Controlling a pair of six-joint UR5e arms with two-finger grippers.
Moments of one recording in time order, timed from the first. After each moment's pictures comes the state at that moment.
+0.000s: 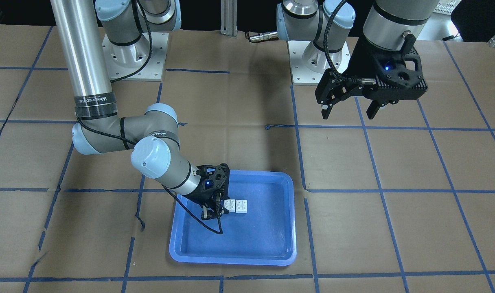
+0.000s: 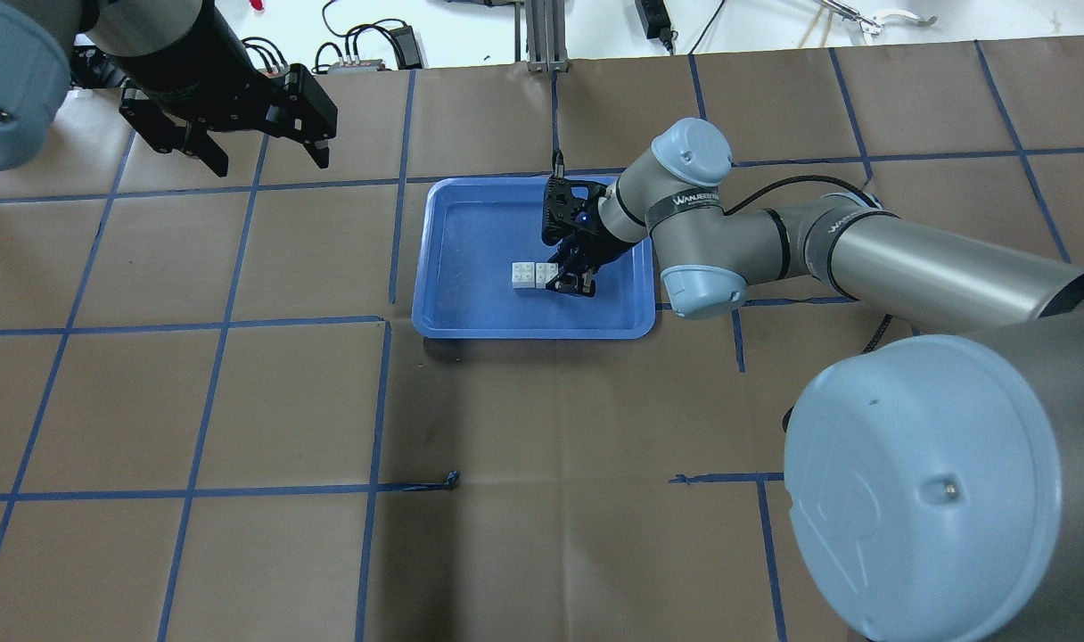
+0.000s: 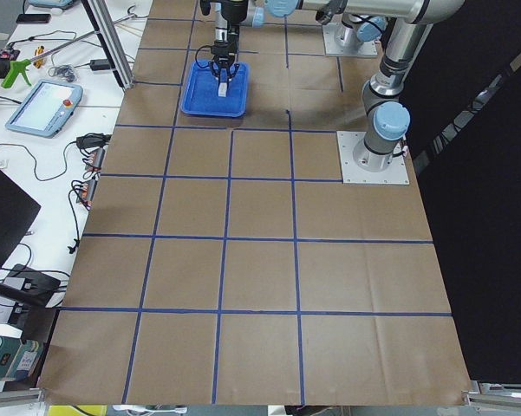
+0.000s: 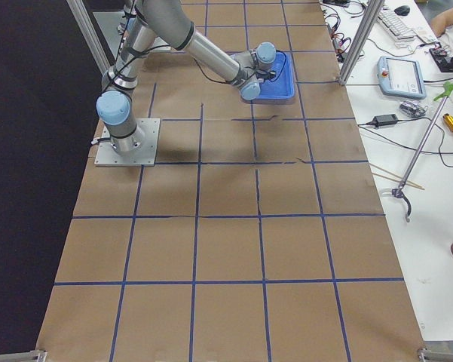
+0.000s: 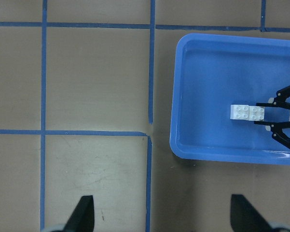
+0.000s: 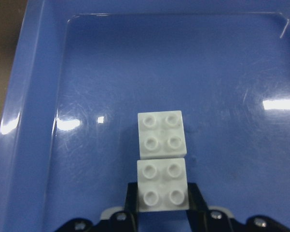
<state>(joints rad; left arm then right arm) -1.57 -1.61 -1.48 -1.51 1.56 -0.03 1.75 -0.95 1.74 -2.53 -1.07 -1.29</state>
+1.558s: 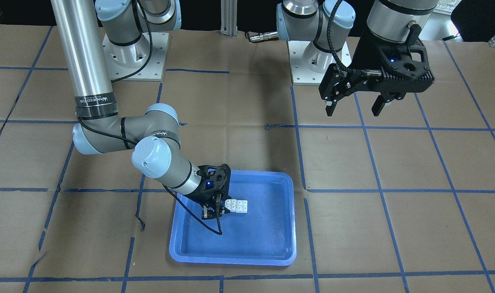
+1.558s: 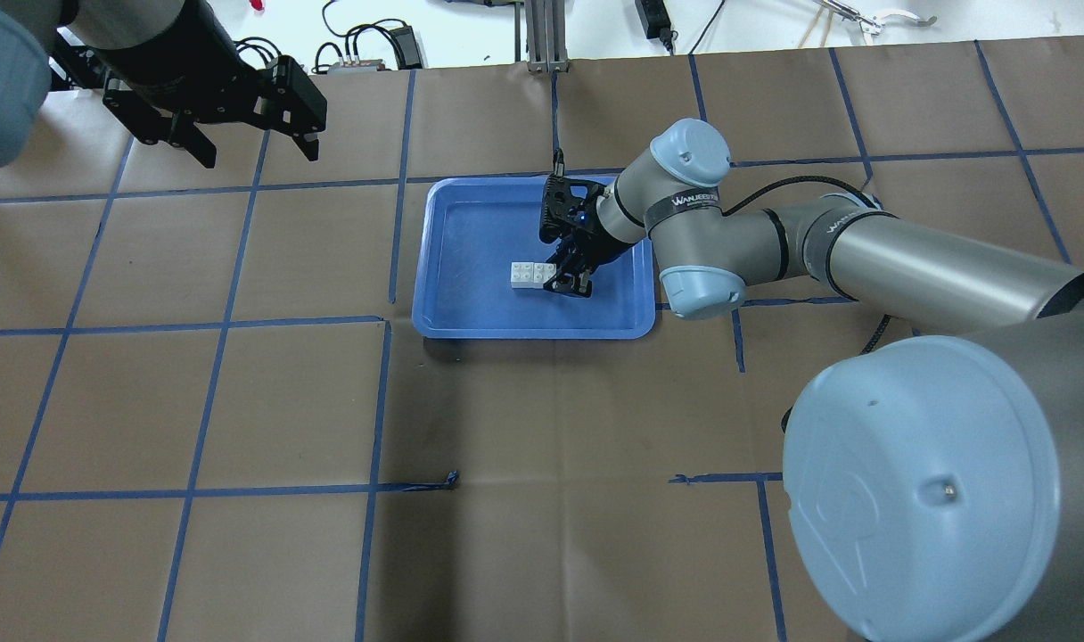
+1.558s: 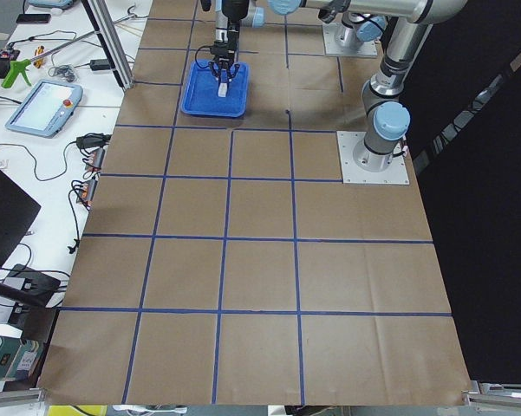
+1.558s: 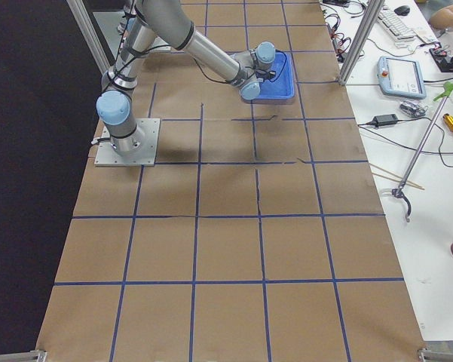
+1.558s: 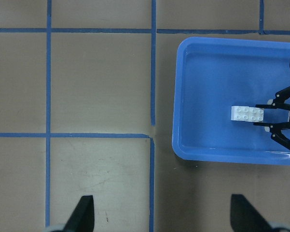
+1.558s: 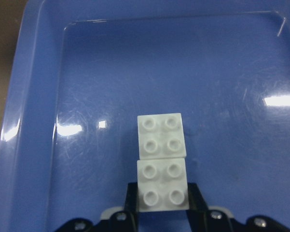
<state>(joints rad) -1.56 -1.60 -1.48 -1.50 1.57 -0.01 1.75 -0.95 1.74 -2.53 -1.07 -1.25</state>
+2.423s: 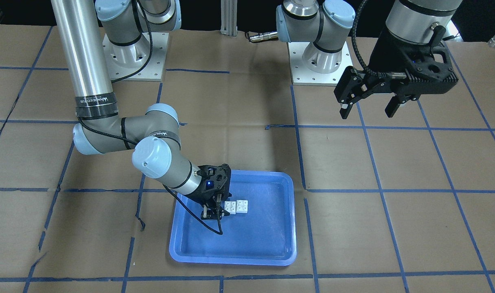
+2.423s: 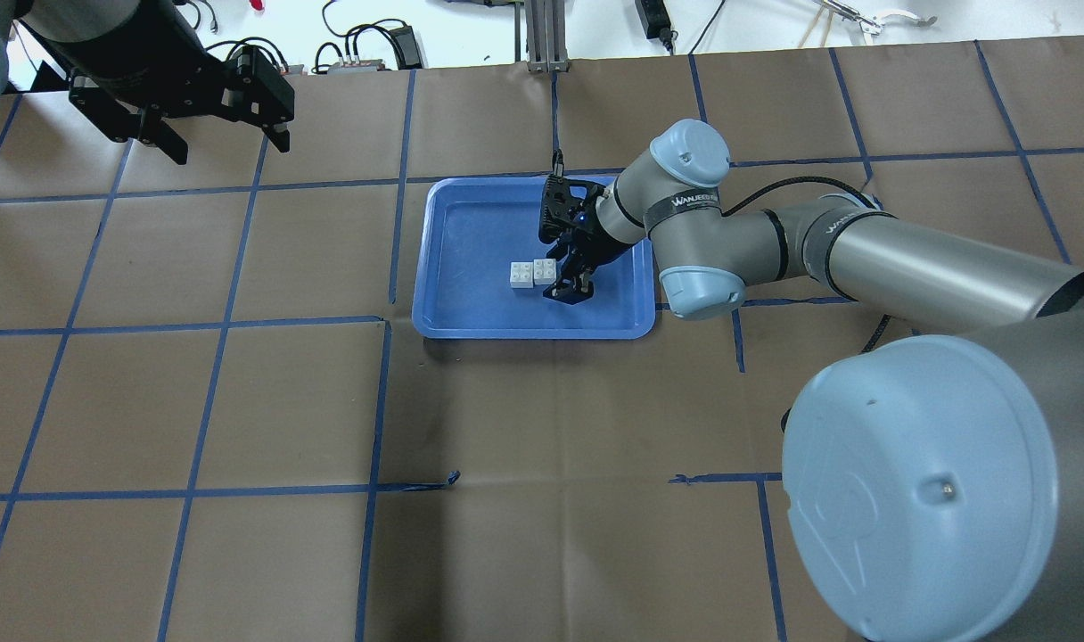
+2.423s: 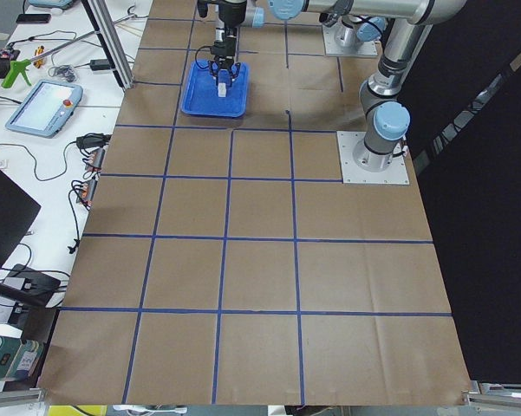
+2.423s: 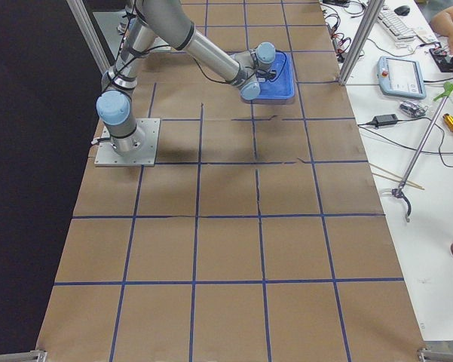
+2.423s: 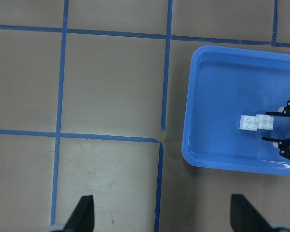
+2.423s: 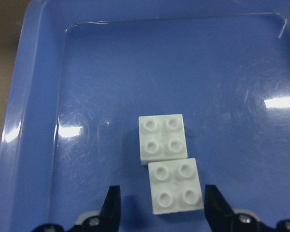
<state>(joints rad) -1.51 -1.60 -1.48 -1.50 1.56 -0.01 1.75 -0.95 1.74 -2.53 -1.06 -1.25</state>
